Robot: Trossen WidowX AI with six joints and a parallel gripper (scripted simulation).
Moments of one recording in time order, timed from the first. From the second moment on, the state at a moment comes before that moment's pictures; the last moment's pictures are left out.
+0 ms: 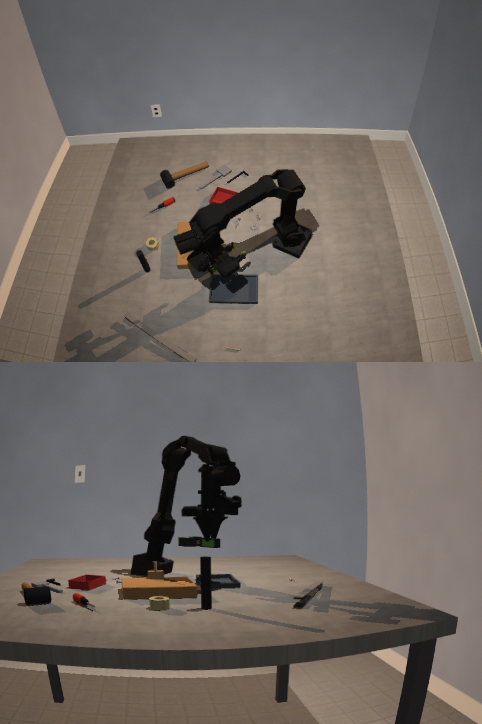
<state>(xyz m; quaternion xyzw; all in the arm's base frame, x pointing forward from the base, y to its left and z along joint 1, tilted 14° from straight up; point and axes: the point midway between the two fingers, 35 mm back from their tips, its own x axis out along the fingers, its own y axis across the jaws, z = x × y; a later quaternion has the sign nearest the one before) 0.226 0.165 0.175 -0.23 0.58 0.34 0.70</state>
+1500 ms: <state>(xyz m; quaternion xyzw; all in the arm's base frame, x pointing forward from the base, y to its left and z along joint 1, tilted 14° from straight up) 0.232 0.160 0.174 -0.31 0.54 0.41 0.67</state>
